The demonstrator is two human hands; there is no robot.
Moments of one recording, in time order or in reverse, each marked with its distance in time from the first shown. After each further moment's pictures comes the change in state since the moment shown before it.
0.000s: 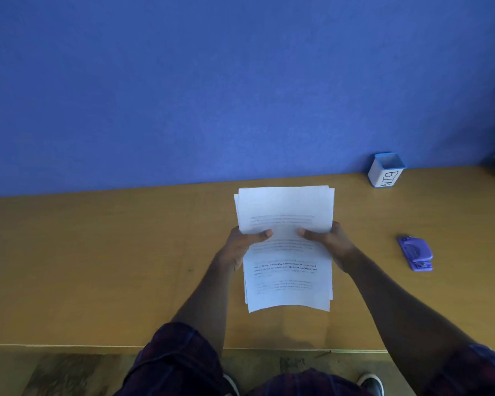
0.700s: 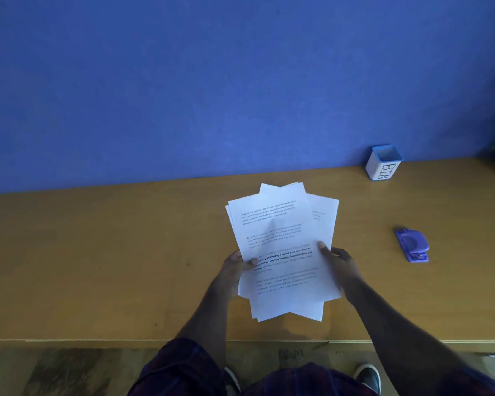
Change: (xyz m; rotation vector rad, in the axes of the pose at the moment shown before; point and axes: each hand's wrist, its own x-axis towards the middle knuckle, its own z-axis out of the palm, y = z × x) left_hand -0.027 -0.076 -0.020 -0.052 0.155 -0.281; right_hand -0.030 0.083 -0.028 -0.217 0.480 0.316
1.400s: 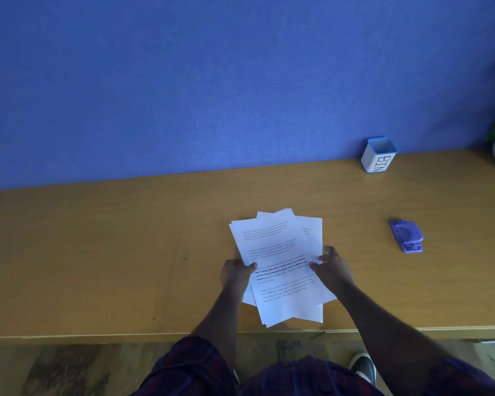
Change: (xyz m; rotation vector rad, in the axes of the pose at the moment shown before) left_hand 0.000 -0.037 0.018 0.341 0.419 -0.016; right_hand -0.004 0.024 0.009 -0.616 0.039 -0.184
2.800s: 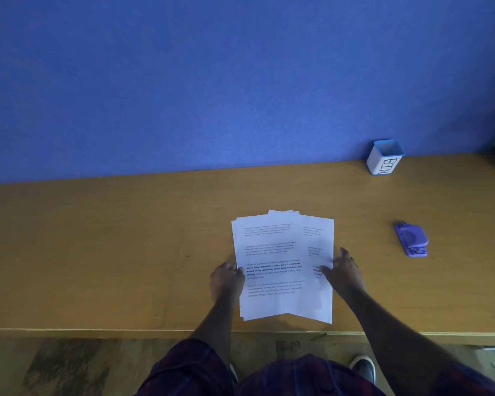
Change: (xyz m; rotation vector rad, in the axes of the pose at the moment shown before) left_hand -0.001 -0.021 -0.023 0.328 0.183 0.124; right_hand 0.000 0.013 -0.007 -0.088 0.035 0.034
